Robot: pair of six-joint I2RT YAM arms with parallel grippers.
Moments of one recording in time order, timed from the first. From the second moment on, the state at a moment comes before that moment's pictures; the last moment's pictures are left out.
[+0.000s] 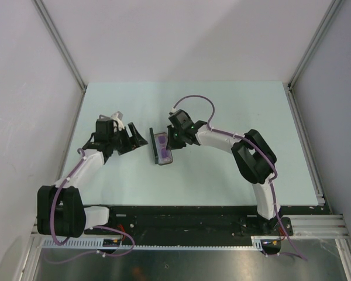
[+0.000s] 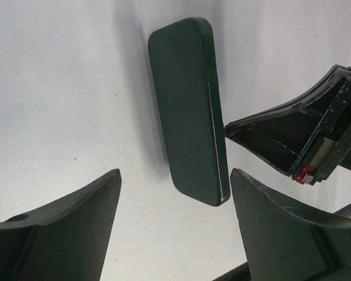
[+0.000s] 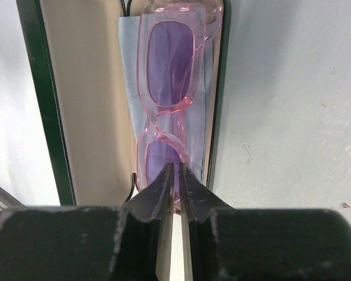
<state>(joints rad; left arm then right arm) -0.08 1.24 0.75 -0.27 0.38 -0.48 0.78 2.07 1.52 -0.32 -0.12 0.66</state>
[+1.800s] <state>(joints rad) -0.08 1.37 0.80 -0.28 0.34 -0.50 0.67 2.23 1.73 -0.29 -0.15 0.61</state>
